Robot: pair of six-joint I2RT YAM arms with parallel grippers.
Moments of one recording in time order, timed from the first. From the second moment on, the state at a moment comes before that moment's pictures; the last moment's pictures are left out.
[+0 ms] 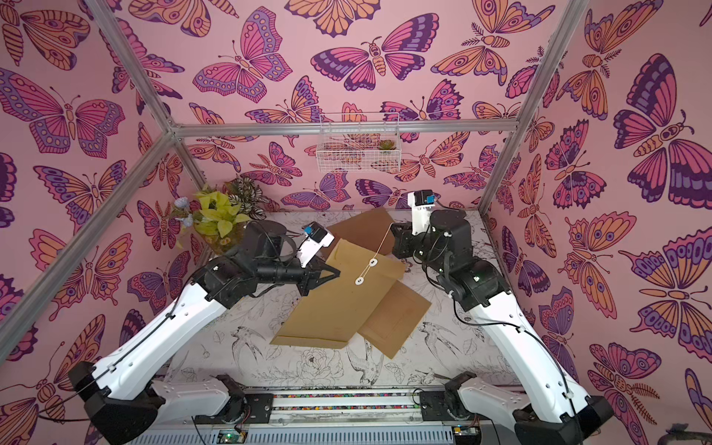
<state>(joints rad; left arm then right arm) -0.68 1.26 1.39 -0.71 0.52 -0.03 0.47 1.12 1.34 -0.51 -0.12 0.34</state>
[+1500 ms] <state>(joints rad) -0.72 1.40 1.50 -0.34 0.11 -0.11 0.47 1.35 1.65 -0.50 -0.58 0.39</state>
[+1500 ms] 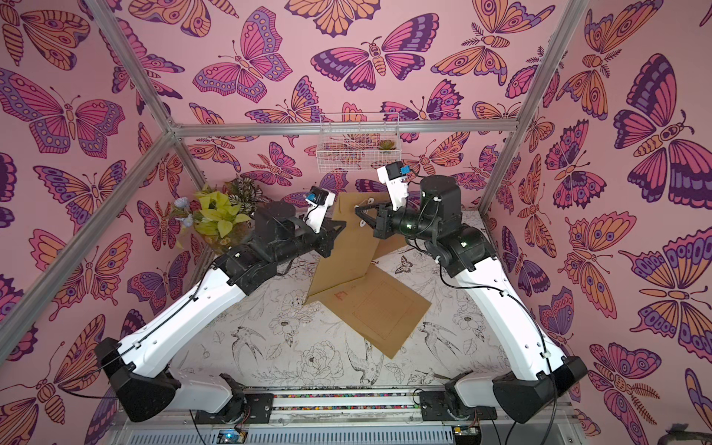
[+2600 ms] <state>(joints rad) -0.72 1.35 1.41 -0.15 0.09 -0.20 0.47 1.30 1.42 -0.49 -0.69 0.41</state>
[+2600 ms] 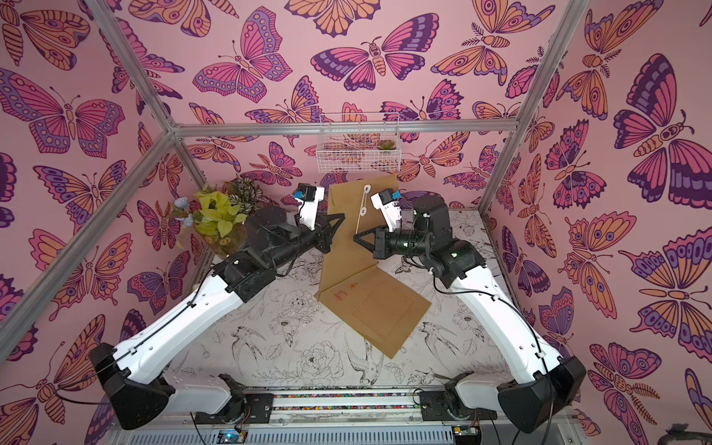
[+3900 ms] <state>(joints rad) -0.72 1.29 1.39 -0.18 0.13 -0.20 0.38 1.21 1.31 -0.59 -0.33 0.38</state>
